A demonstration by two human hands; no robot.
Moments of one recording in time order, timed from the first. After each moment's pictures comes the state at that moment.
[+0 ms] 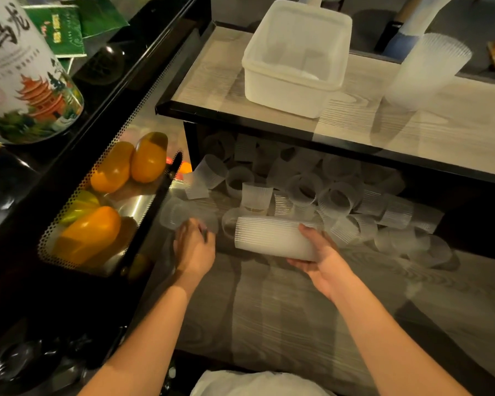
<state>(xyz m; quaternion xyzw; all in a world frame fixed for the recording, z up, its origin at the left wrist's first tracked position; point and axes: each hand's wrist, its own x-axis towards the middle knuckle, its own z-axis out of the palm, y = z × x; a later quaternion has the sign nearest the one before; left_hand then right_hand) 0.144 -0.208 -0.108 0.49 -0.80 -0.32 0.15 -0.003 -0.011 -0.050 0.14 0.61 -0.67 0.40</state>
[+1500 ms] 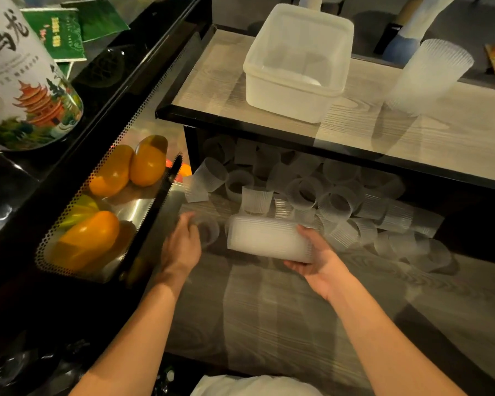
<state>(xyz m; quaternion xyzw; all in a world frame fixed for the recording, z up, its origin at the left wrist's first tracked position) 0.144 -0.234 -0.101 0.51 -0.77 -0.38 0.11 -0.004 -0.024 -0.039 0.20 0.60 -0.65 0.42</state>
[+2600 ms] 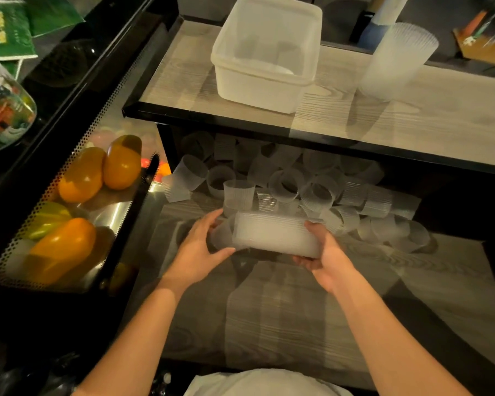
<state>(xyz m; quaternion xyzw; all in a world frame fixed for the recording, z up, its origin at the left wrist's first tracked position) 0.132 -0.201 -0.088 0.27 -0.81 -0.52 0.06 -0.025 0.009 -0.044 0.21 0.63 -0.66 0.36</state>
